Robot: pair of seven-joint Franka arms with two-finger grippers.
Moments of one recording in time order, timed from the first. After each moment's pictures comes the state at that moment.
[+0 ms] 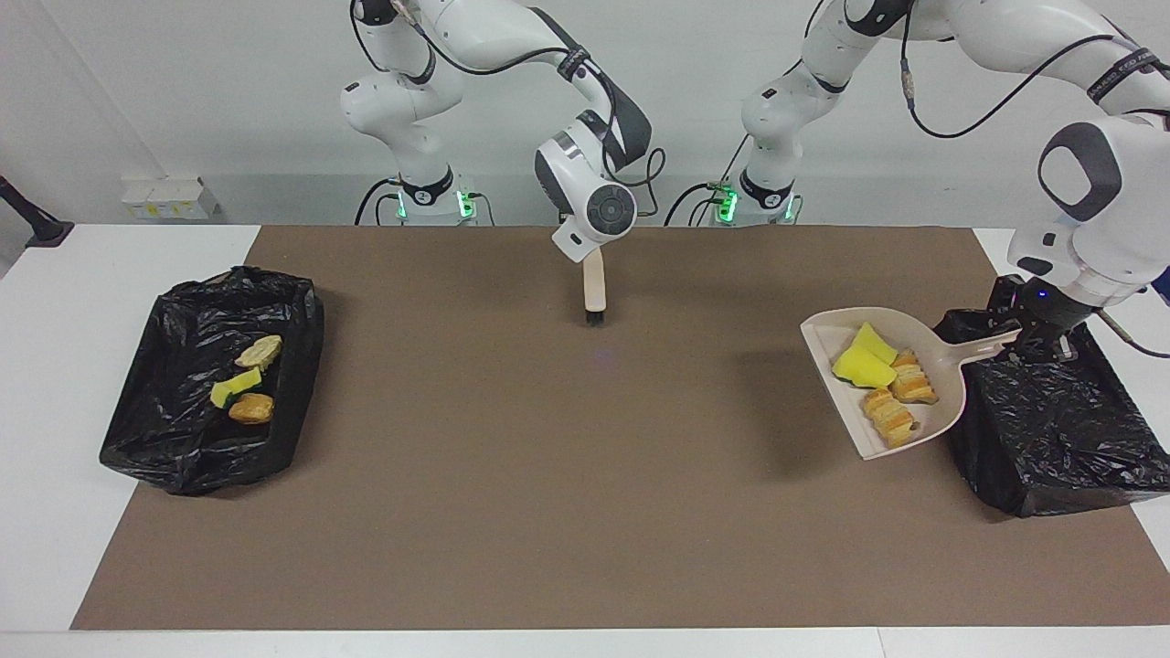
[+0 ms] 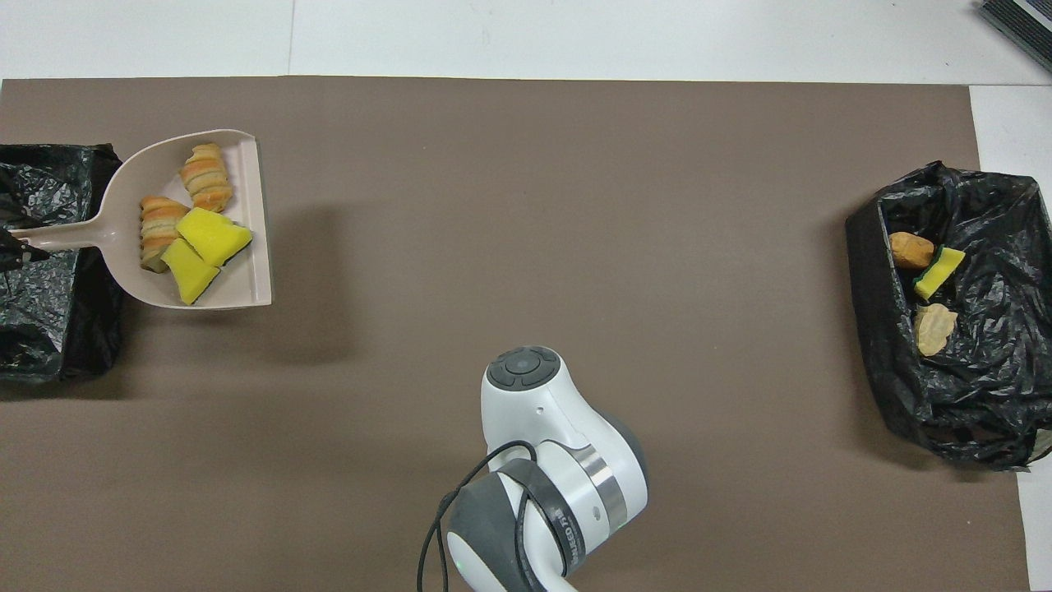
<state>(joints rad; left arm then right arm) 0.54 0.32 -0.46 -1.46 0.21 1.70 1.52 0.56 0.21 0.20 -2.02 0.42 1.60 0.62</state>
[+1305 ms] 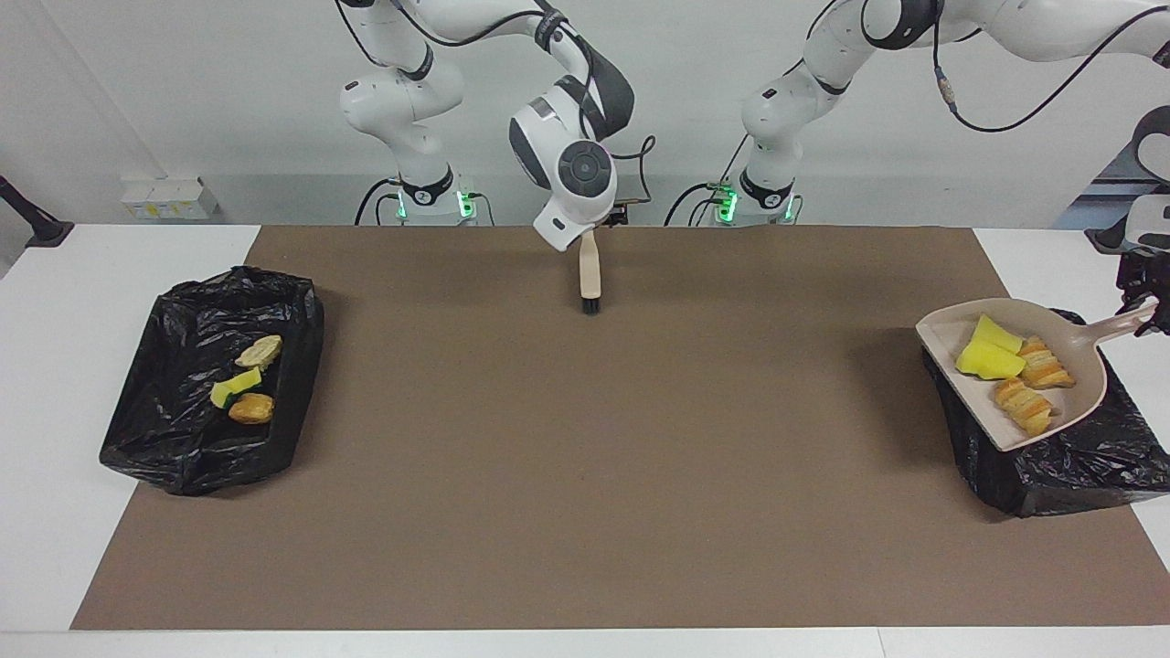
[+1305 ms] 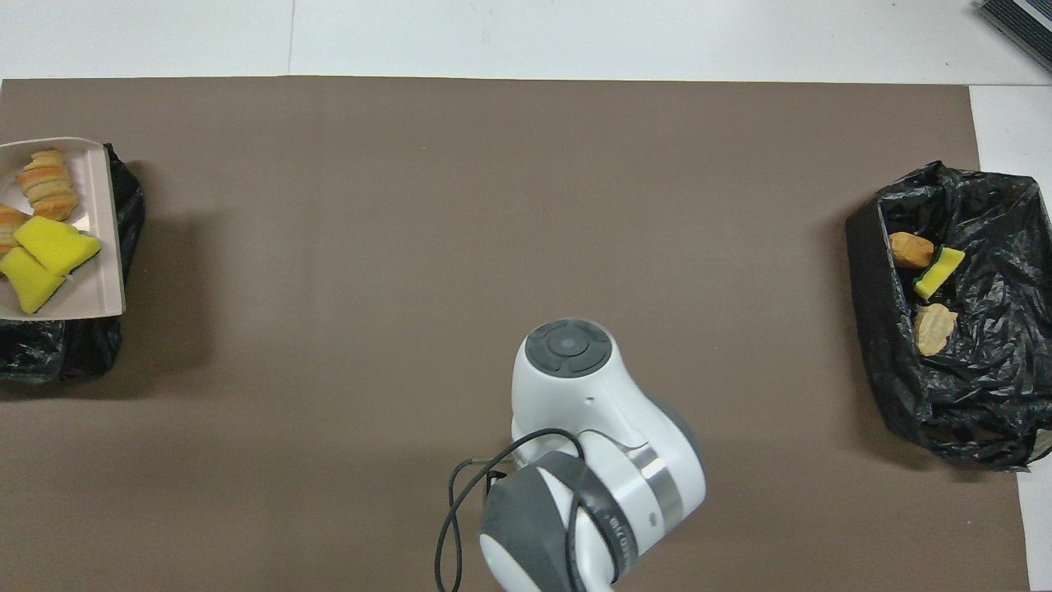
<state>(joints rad) 0.54 0.39 -0.24 -1.30 0.36 1.74 1.73 0.44 0.11 0.18 -1.91 0.33 1.58 0.58</state>
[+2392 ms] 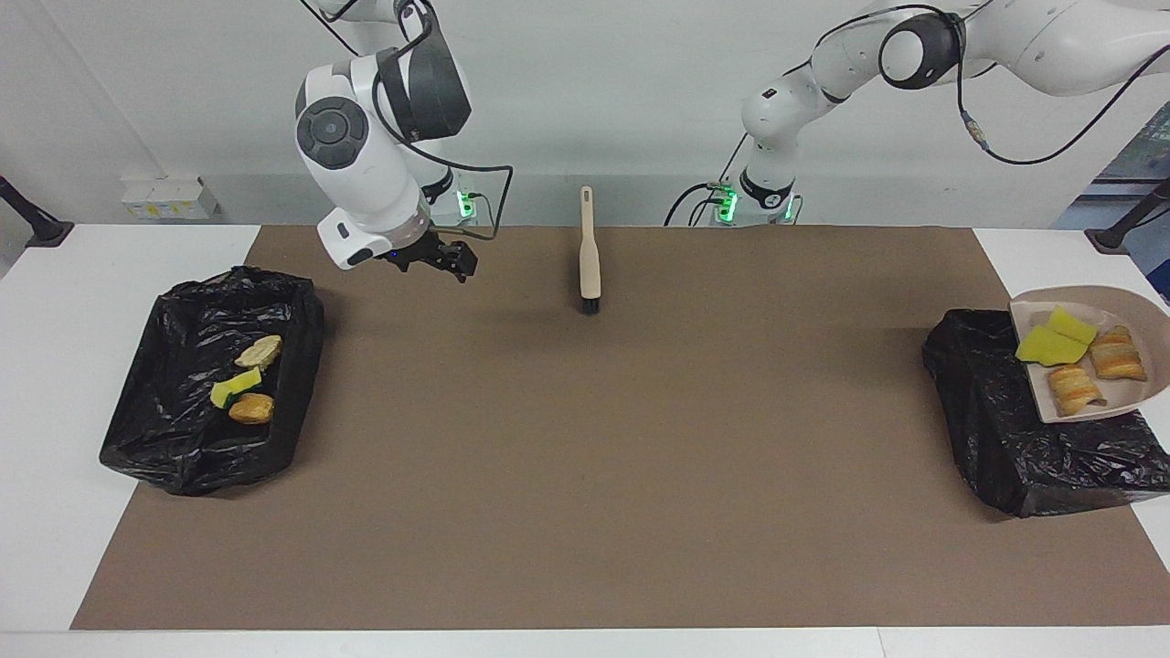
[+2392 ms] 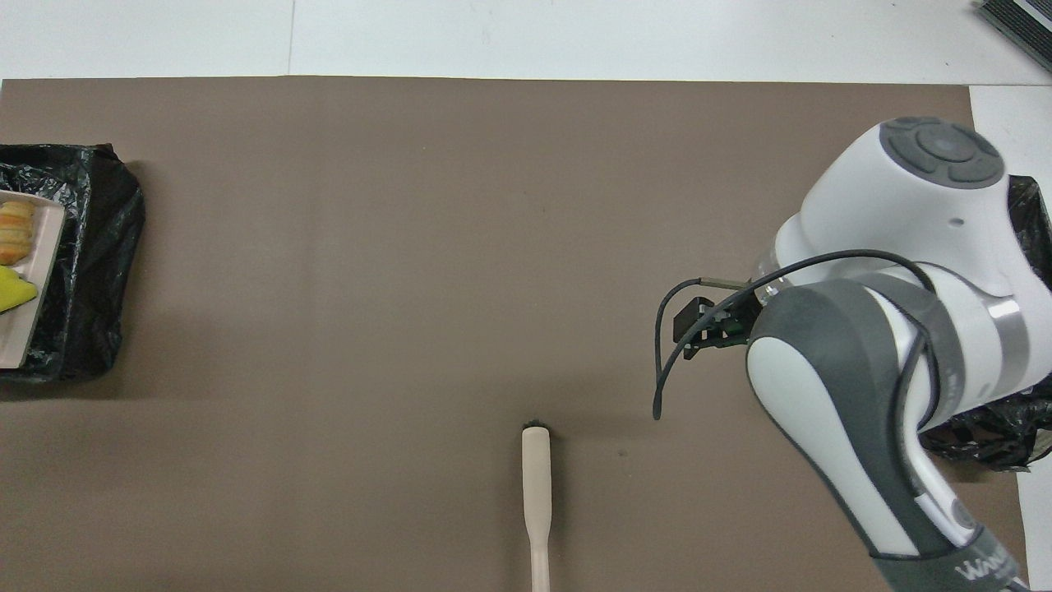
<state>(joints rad) 0.52 0.54 -0.19 -1.08 0.71 1.83 2.06 0.02 0.10 0.17 -1.70 0.09 1.51 0.42</state>
